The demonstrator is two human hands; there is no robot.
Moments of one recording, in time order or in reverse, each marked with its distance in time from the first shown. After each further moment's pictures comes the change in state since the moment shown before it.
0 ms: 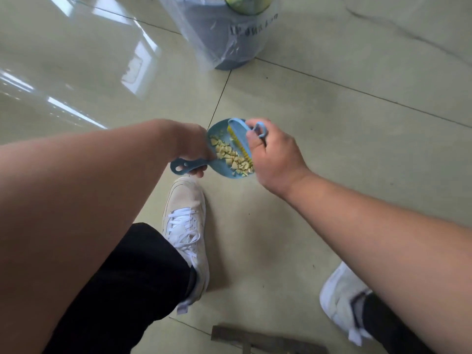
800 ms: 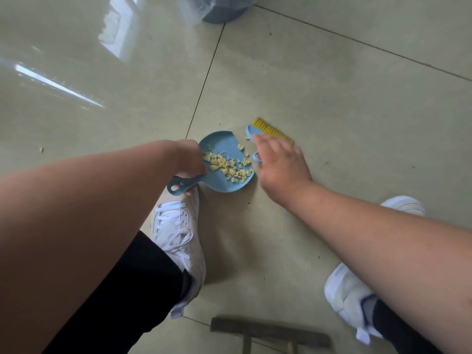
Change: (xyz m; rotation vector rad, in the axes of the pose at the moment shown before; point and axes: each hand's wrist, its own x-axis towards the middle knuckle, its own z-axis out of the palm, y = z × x) left_hand 0.065 -0.035 0.057 0.499 -0.007 -0.147; right_hand -0.002 0.113 0.057 -0.584 -0.259 -0.017
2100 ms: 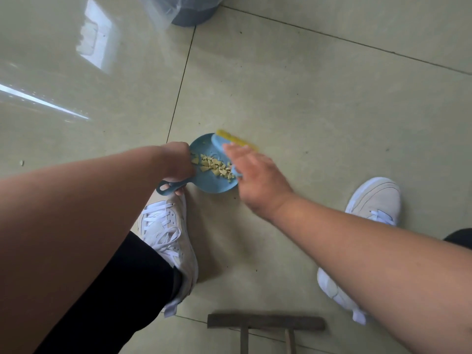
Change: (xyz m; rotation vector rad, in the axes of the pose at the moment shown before) left_hand -0.003 0.007 0.014 0.083 -0.011 0.075; right_hand -0.045 -0.012 0.001 0.309 0.092 -0.143
